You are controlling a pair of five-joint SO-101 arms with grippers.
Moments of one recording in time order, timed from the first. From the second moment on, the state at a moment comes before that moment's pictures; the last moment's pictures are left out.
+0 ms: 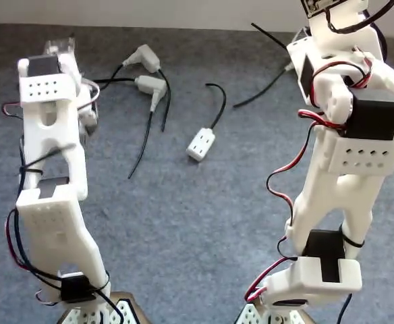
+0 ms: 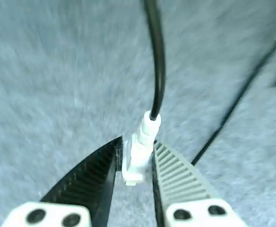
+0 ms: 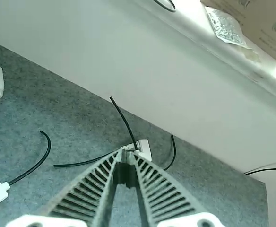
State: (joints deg) left arm -13.8 30.7 -45.1 100.7 4.4; right arm -0.6 1.1 -56.3 84.8 31.9
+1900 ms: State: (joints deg) left arm 3.0 -71.8 64.5 5.4 38.3; right arm -5.6 1.1 -56.2 86.2 31.9
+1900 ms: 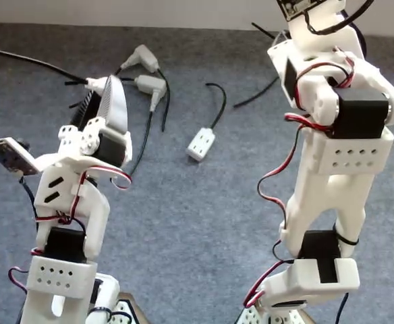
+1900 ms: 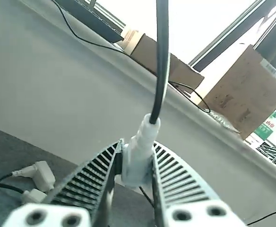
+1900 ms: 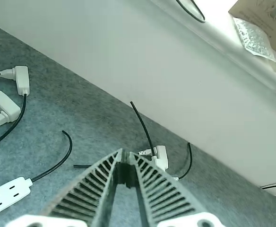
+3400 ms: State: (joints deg) left arm 14.0 -71.9 70.5 -2.5 102.5; right arm -34.2 2.5 -56.2 98.7 32.2
